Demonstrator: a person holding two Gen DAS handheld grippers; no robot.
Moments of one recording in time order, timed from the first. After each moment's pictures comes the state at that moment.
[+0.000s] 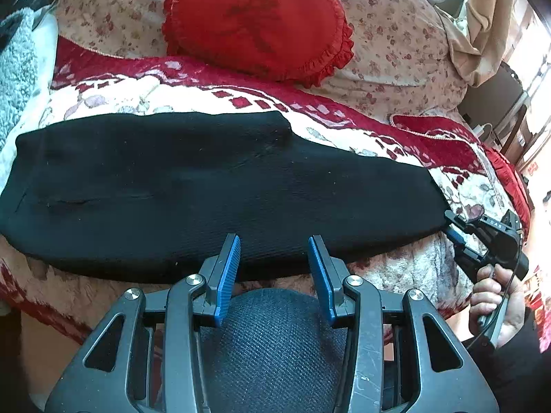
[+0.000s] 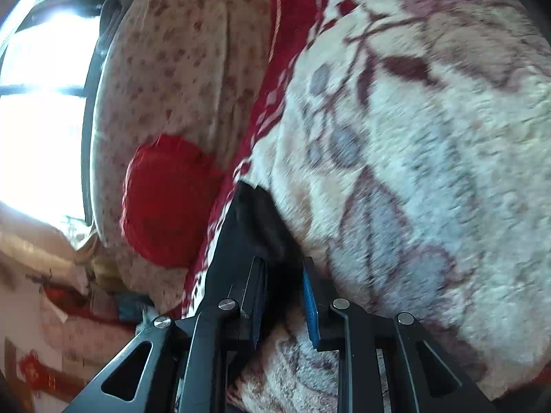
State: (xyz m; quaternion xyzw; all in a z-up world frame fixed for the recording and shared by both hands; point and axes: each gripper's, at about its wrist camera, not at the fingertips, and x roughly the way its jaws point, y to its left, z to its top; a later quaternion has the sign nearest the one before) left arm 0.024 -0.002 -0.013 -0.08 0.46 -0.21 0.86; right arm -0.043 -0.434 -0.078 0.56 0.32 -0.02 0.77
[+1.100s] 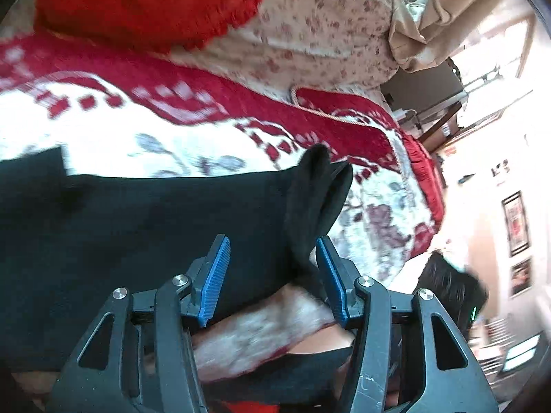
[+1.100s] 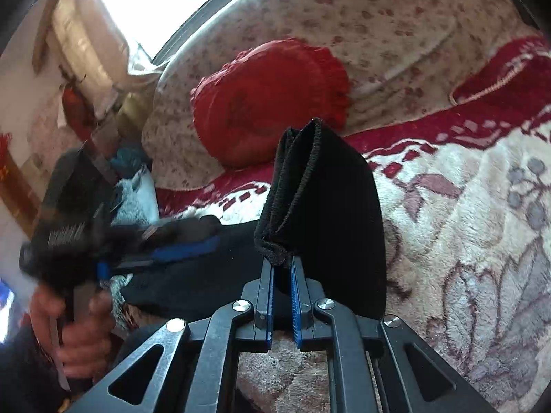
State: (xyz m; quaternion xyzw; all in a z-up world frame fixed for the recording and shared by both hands) left arm 0.101 -0.125 0.006 -0.17 0.54 -0.40 0.72; right arm -0.013 -0.286 -0.009 0.22 0.34 0.13 0.90
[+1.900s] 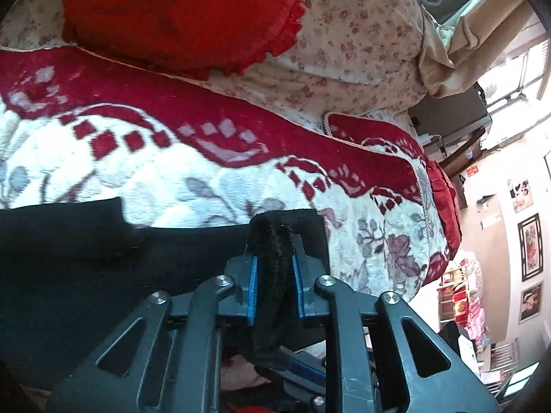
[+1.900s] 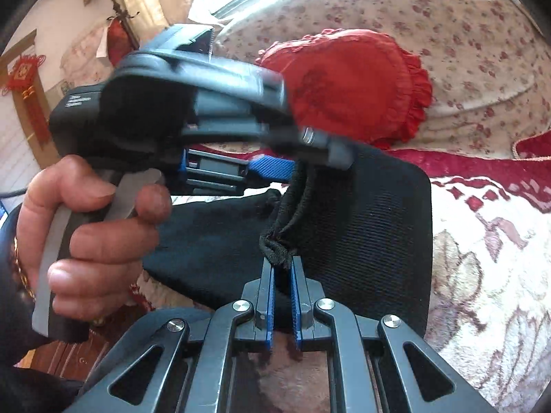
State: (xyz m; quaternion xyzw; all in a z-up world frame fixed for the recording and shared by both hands) left arm 0.137 -0.082 0.028 -0.16 0.54 -0.34 0.75; right arm 0.002 -0.194 0.005 0.12 0.35 0.21 0.91
